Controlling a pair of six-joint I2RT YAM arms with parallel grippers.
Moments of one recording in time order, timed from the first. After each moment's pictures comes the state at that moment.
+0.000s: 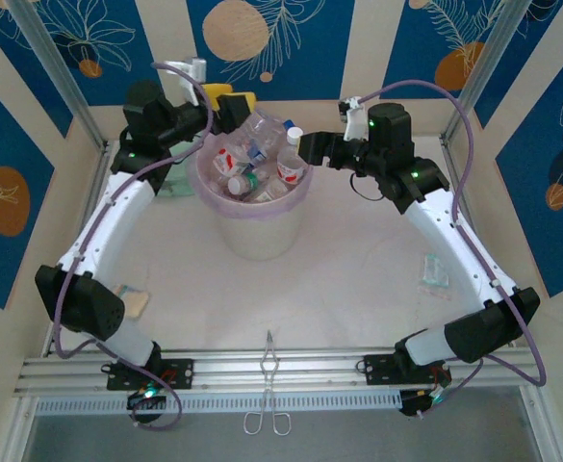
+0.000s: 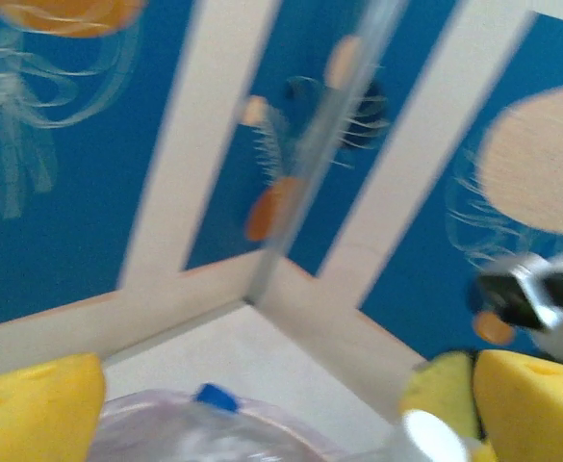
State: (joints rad) left arm -0.28 1.58 1.67 -0.04 0.60 -0.42; right arm 0.41 1.41 1.57 -0.55 -0.34 0.41
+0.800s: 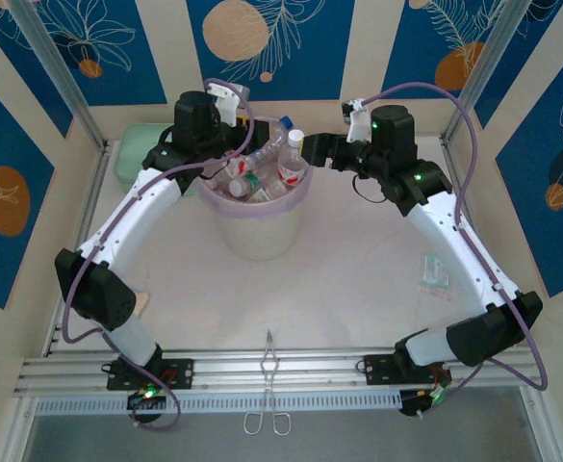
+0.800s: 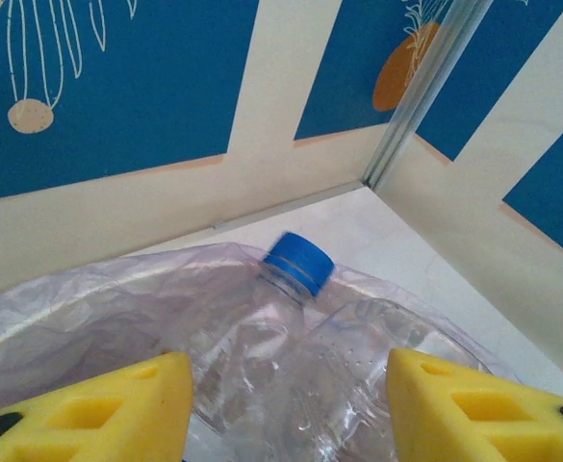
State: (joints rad) left arm -0.45 1.67 1.73 -0.37 0.29 -0.19; right arm 0.40 1.39 1.56 -0.55 -0.33 0.42
